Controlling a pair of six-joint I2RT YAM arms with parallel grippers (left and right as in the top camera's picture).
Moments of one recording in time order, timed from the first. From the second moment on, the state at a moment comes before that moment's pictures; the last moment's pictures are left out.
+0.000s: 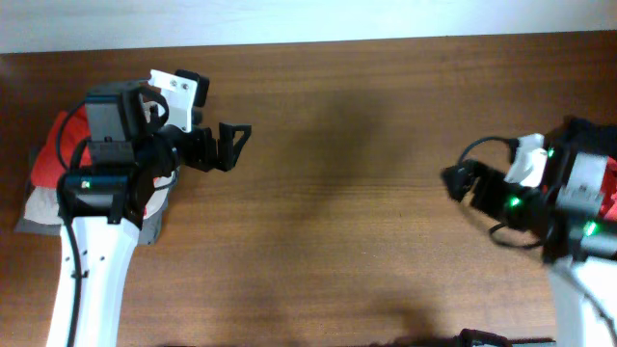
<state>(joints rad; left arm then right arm) -0.03 1.33 1.33 -0.70 0.53 0.06 -0.27 1.10 1.10 -1.00 -0.40 0.30</state>
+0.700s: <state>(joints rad) -0.07 1.38 1.33 -0.70 0.54 0.06 -0.90 1.77 1.51 -1.00 0.02 0.45</state>
